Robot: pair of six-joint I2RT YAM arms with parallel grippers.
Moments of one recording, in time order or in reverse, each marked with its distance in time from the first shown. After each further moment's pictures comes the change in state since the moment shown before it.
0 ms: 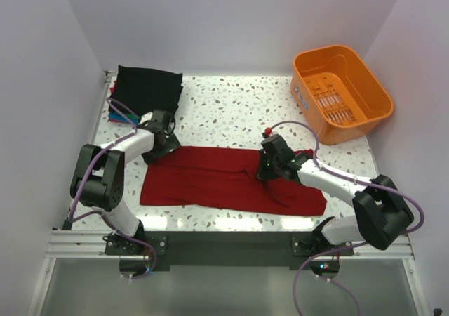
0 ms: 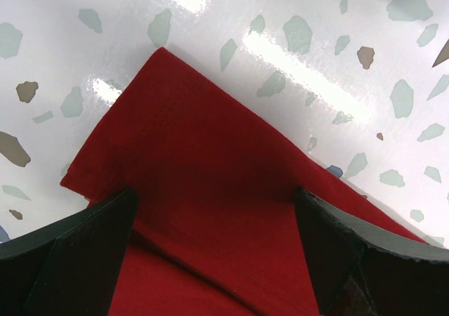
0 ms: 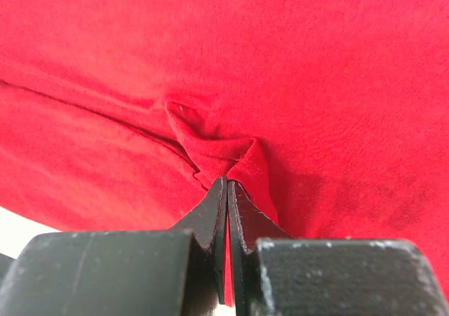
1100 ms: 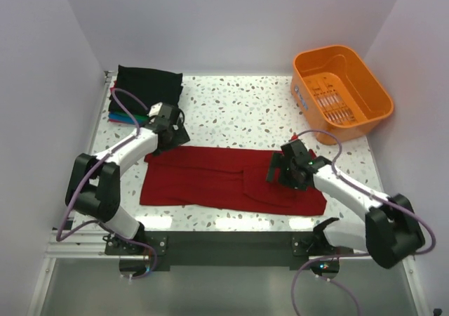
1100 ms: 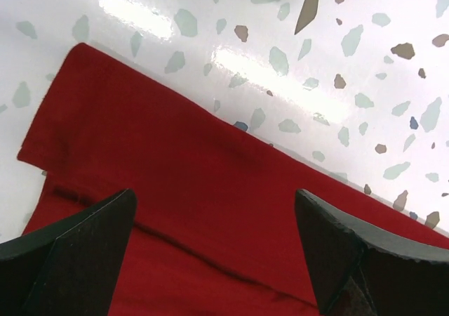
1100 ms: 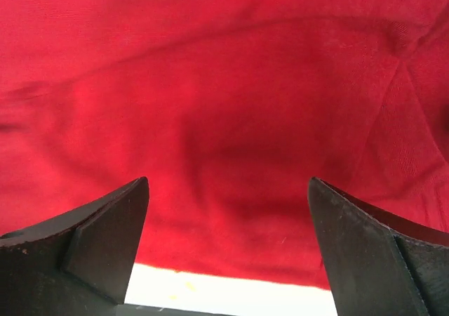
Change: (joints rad) left arm -0.109 -0.104 0.075 -0.064 -0.006 0.001; right arm -0.152 -0.217 -0.093 -0.236 0.043 0.085
